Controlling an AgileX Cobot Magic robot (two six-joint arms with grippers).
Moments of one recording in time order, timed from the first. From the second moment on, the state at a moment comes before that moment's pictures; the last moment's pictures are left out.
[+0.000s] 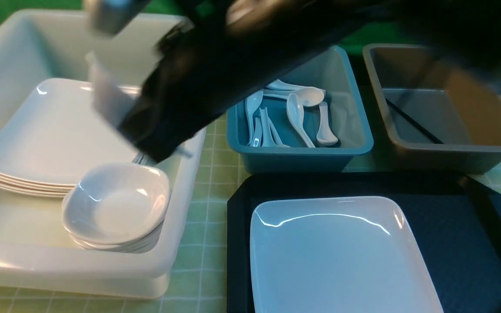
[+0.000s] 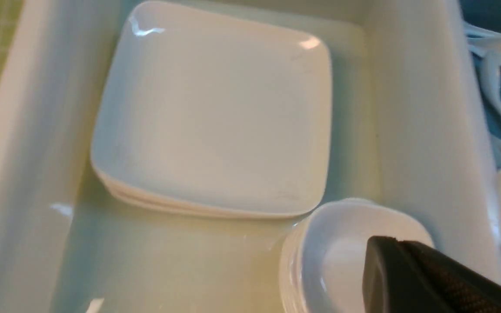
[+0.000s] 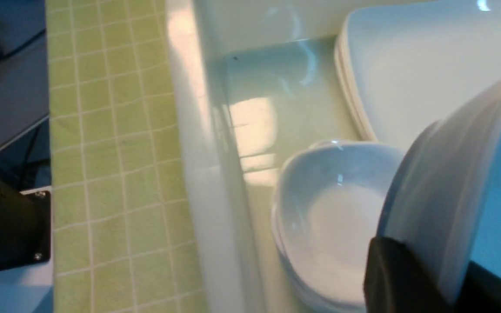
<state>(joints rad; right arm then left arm) 0.88 1.91 -1.94 0.48 0.92 -0.56 0.22 1.05 -1.28 -0.22 1.05 0.11</state>
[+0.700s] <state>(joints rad) 0.93 1.99 -2.17 0.24 1.18 -0.32 0.27 0.94 -1.15 -0.46 1.03 0.21</state>
